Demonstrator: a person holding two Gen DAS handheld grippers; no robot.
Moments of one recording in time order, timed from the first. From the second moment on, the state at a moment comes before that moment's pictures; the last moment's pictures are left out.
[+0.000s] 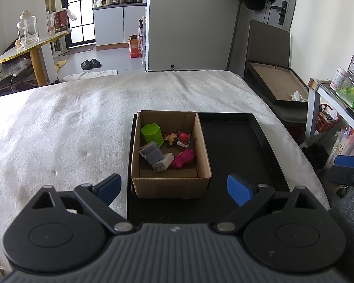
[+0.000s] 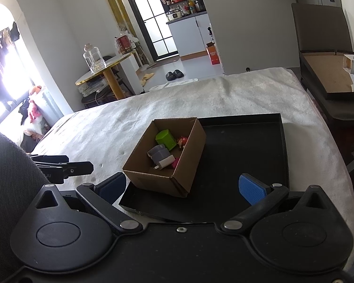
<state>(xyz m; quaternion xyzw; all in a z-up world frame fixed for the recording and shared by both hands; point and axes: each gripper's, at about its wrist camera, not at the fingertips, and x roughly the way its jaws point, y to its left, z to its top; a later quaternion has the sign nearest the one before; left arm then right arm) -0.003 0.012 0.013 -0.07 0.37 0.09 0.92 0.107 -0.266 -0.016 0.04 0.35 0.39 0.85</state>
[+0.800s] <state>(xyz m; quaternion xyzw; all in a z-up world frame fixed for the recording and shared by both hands) 0.002 0.010 0.012 -0.05 0.38 0.07 0.92 0.111 -0.262 -0.013 0.02 0.36 0.38 0.85</state>
